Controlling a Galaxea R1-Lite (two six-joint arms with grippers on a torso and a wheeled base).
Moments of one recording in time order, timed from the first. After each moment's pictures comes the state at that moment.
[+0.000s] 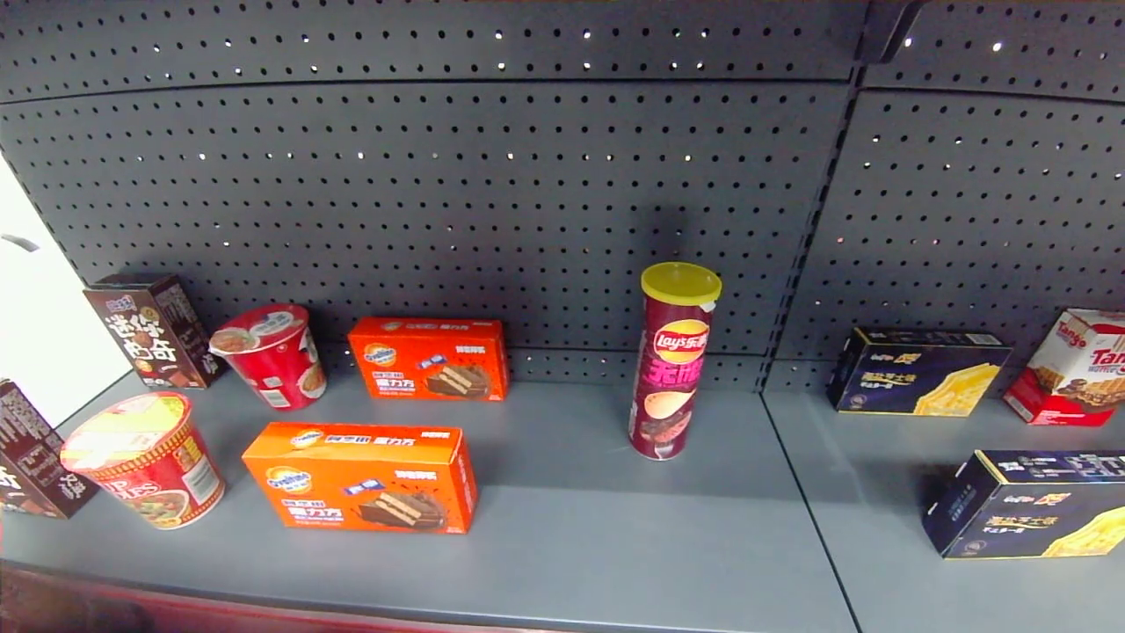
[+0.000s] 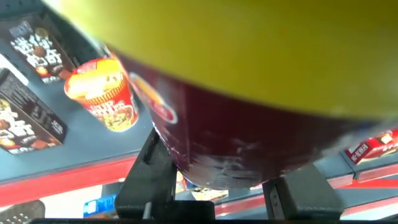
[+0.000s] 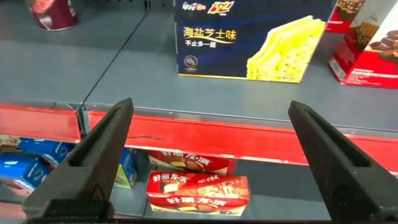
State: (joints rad) left arm -0.06 0.42 -0.61 0.31 -0.17 0.11; right arm 0.00 0.03 0.00 0.00 0.02 -0.03
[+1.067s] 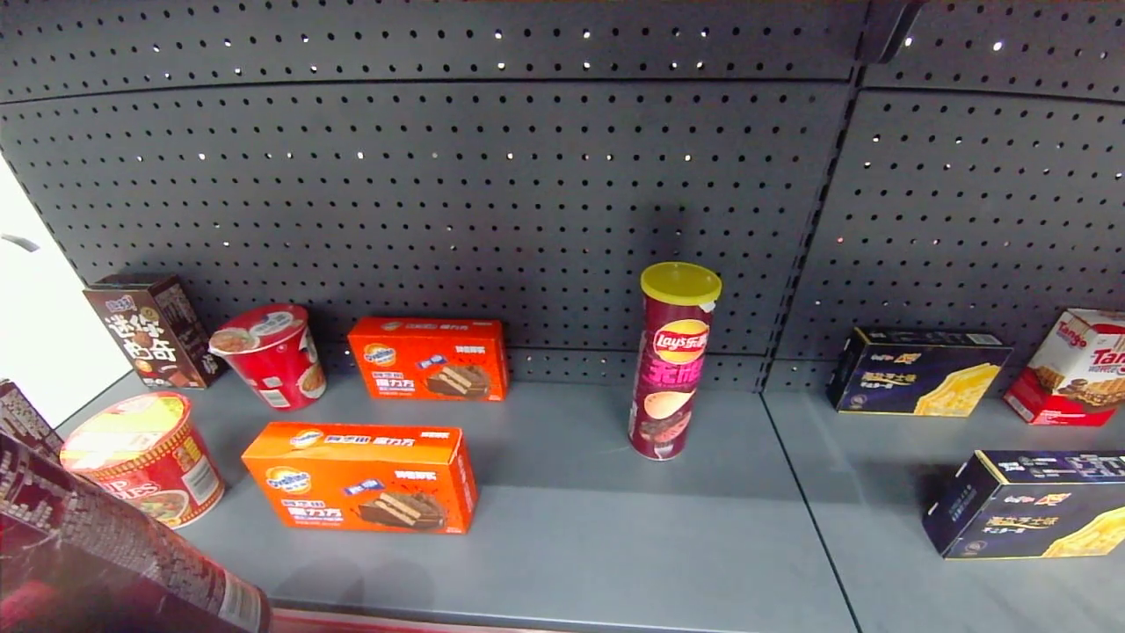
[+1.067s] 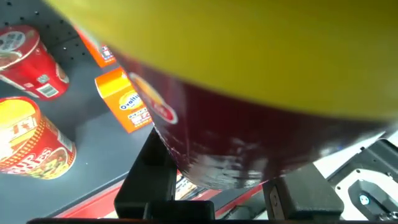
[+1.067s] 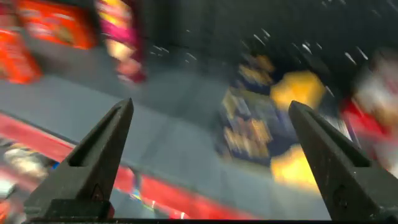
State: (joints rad) left arm -0.09 0.69 -0.67 0.28 -0.45 0.17; right arm 0.27 0.48 -0.43 -0.05 0.05 -0.10
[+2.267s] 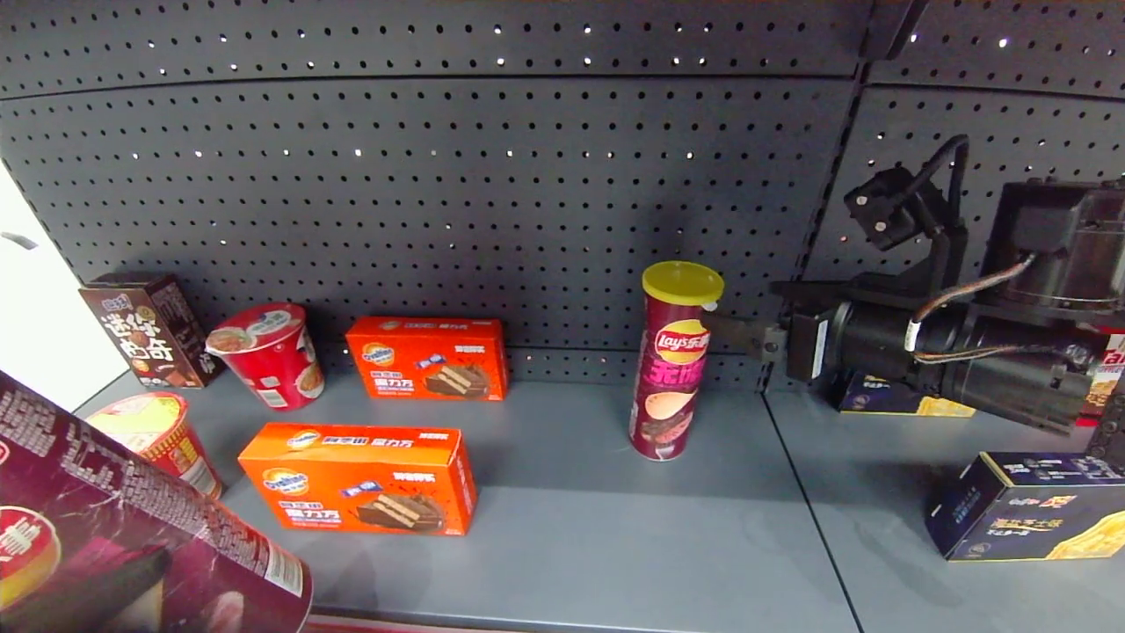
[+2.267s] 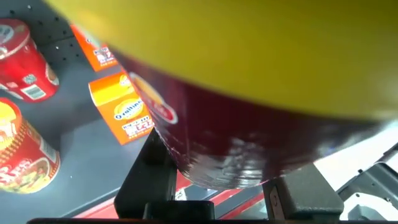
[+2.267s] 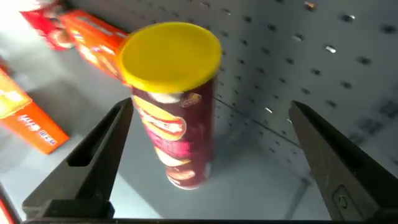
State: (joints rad) left arm -0.10 0.73 -0.53 0.04 -0.44 0.07; right arm 0.52 1.57 -0.92 -0.55 0.12 -0.04
